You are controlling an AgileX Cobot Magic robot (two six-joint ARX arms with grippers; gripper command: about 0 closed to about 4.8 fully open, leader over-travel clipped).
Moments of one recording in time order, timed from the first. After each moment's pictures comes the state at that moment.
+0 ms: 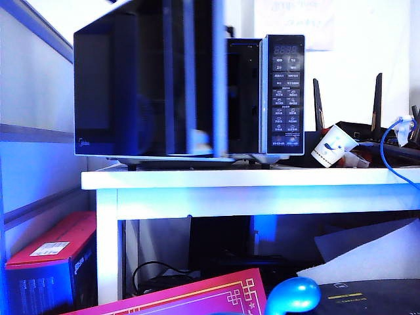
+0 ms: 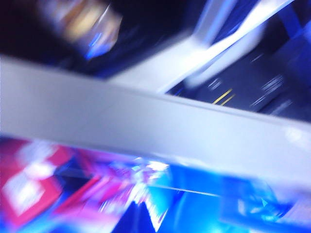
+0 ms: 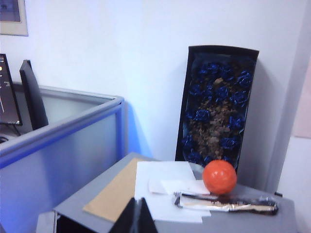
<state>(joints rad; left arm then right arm) -0.28 1.74 2.19 -1.23 0.33 0.14 0.55 1.77 2.54 -0.57 0.03 -0.05</state>
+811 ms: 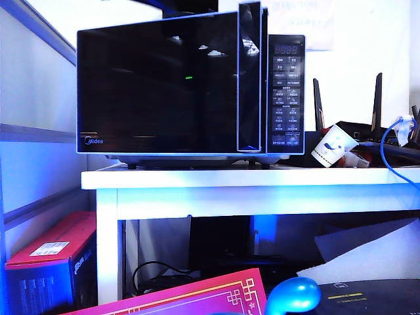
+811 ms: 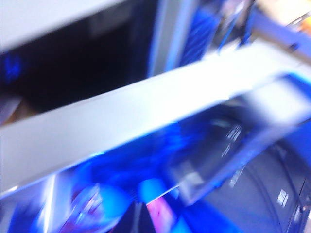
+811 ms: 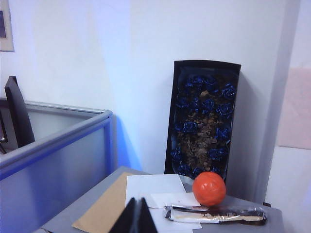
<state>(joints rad) -0.36 1.88 2.19 -0.87 0.47 0.17 0.55 1.77 2.54 -0.52 0.08 -0.05</state>
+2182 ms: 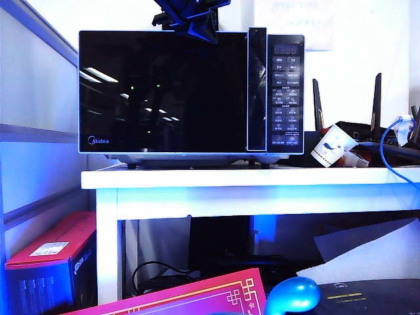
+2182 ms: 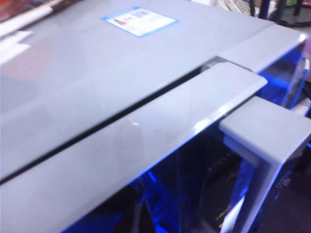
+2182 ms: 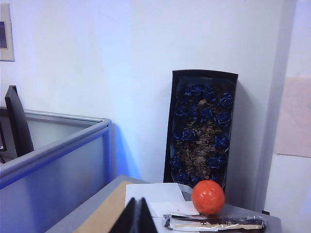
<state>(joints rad) -0.48 2.08 2.19 -0.37 0.13 0.17 0.55 1.77 2.54 -0.49 0.08 -0.05</state>
